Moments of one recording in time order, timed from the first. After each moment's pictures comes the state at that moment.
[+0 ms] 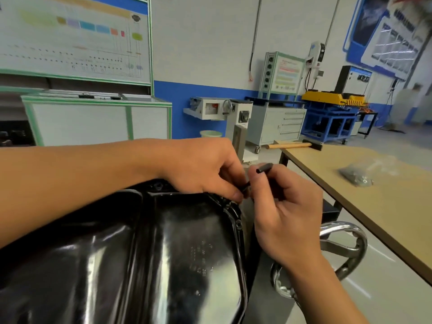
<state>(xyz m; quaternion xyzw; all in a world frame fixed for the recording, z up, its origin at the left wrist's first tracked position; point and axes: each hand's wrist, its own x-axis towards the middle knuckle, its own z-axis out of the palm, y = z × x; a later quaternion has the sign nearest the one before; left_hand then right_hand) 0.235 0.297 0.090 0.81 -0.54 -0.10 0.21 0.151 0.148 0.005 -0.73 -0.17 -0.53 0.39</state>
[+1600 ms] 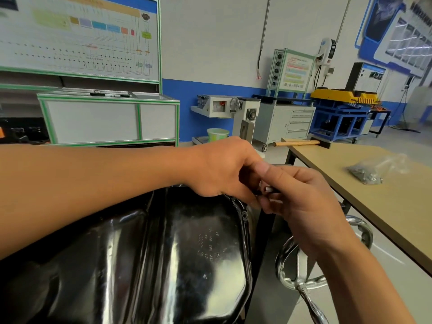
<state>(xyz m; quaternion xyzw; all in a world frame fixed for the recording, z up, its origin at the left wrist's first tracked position) 0.215 0.286 0.077 0.79 -0.55 -0.07 0.26 0.127 0.142 0.027 -0.70 -0.12 -0.18 0.68</state>
